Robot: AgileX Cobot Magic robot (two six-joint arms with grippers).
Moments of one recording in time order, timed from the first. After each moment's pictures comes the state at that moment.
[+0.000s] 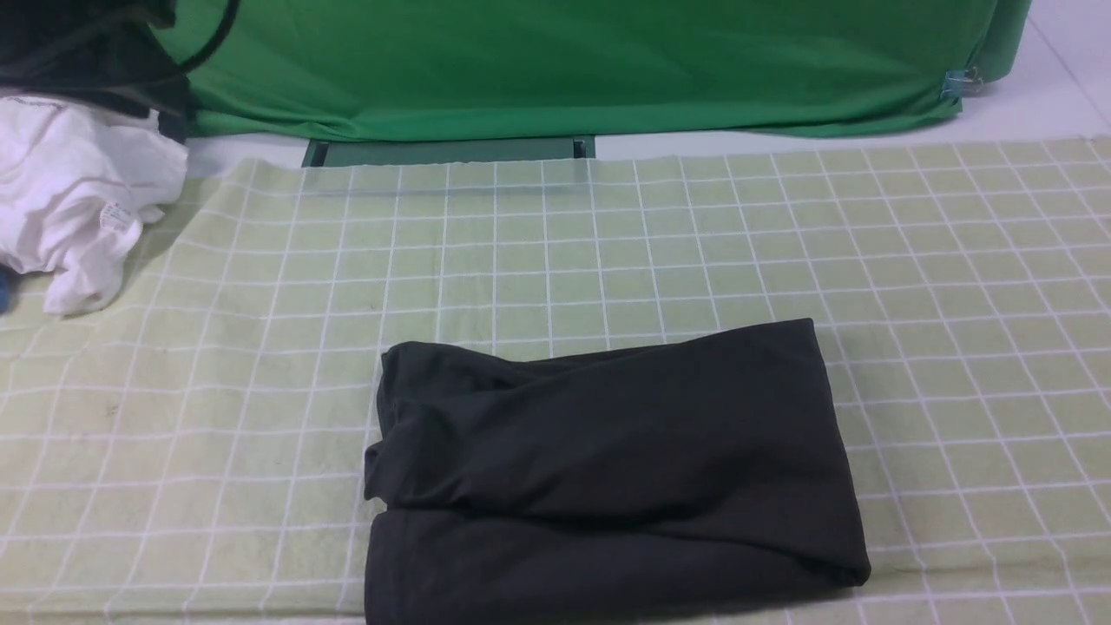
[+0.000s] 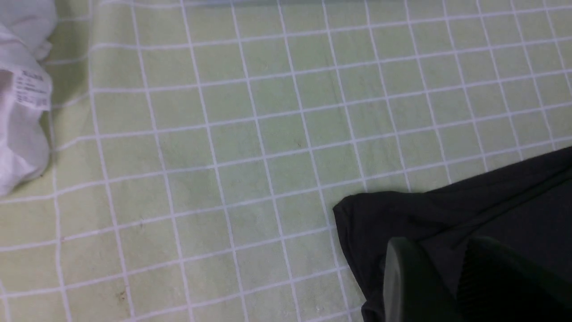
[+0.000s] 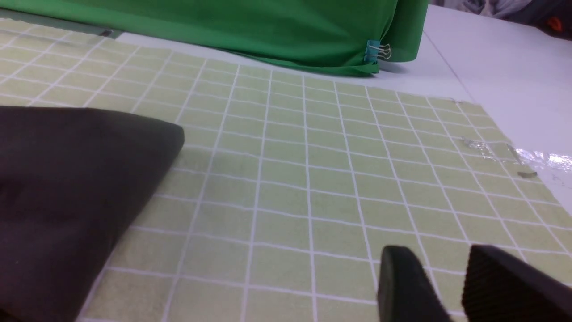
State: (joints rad) right arm 0.06 0.00 0.01 -0.03 0.22 -0.06; left arm 0.12 1.46 -1.61 -0.31 1.22 0.23
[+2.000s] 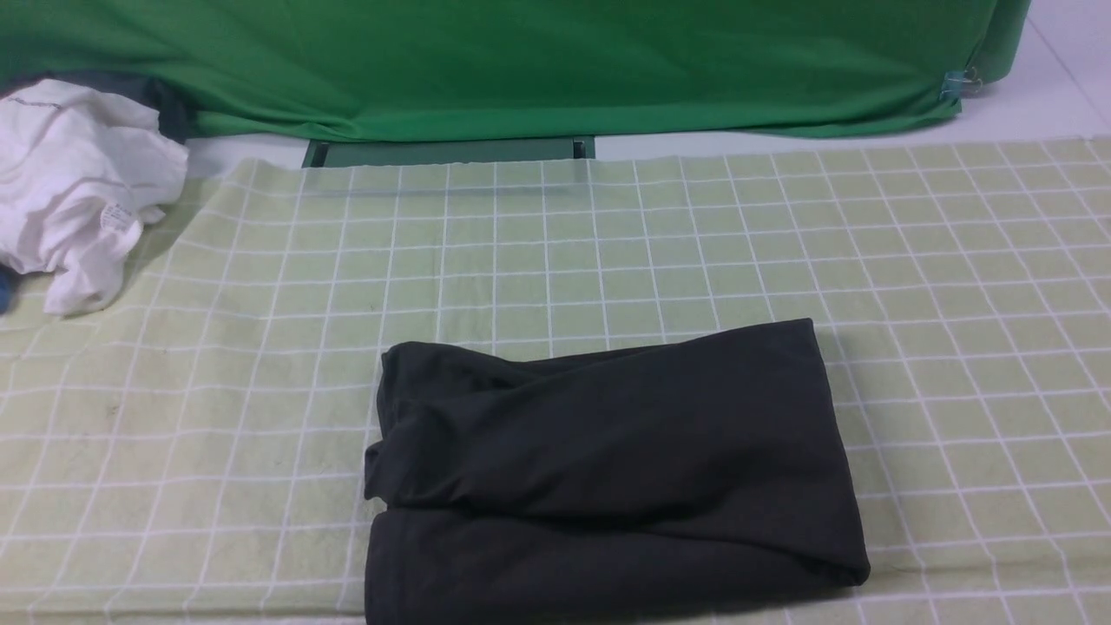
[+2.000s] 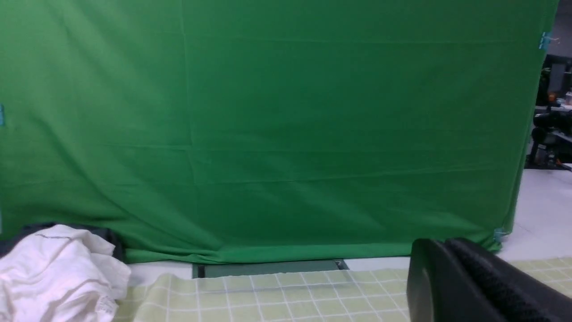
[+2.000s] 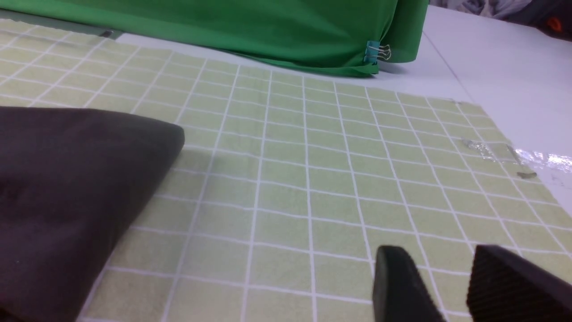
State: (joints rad) right arm 0.06 0.00 0.01 -0.03 0.22 -0.06; left arm 0.12 0.05 -0.70 -0.39 0.67 0.22
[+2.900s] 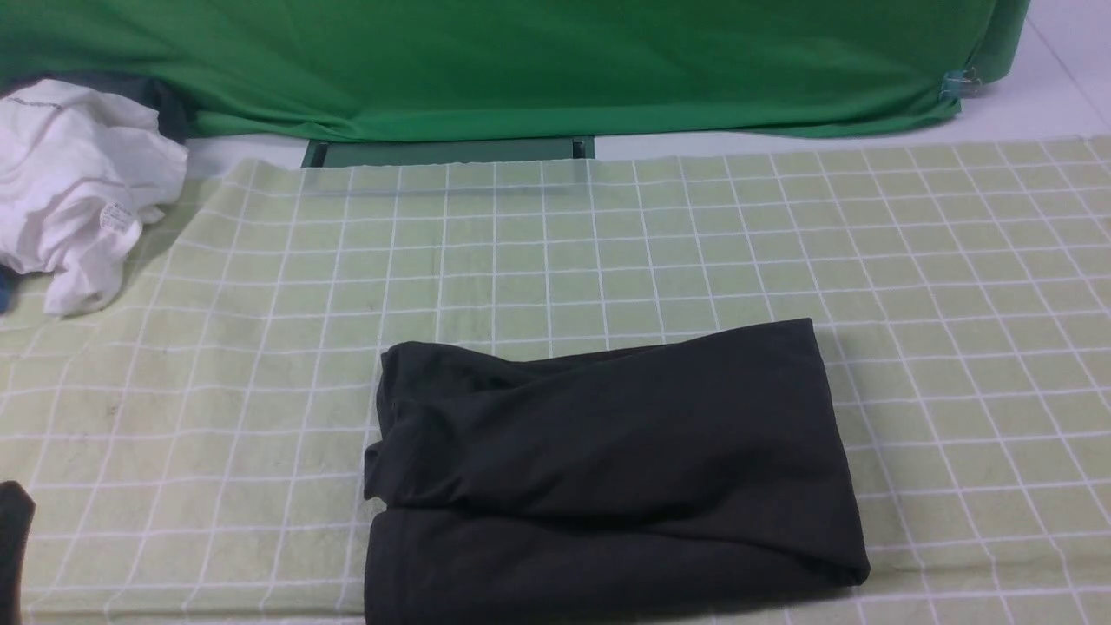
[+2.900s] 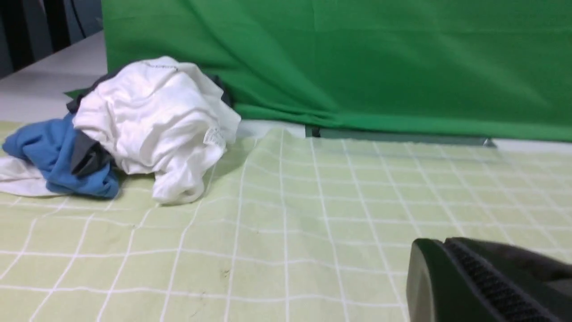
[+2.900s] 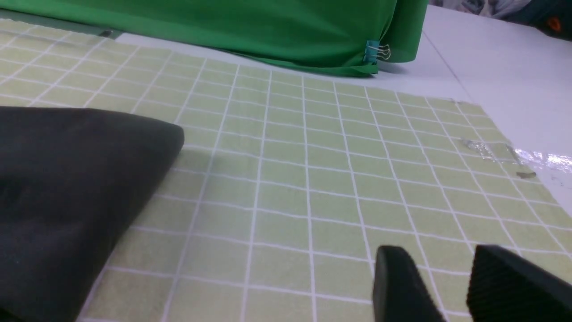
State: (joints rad) right arm 0.06 0.00 0.01 -0.03 0.22 -0.06; left arm 0.09 0.00 -0.05 -0.13 0.24 0.10
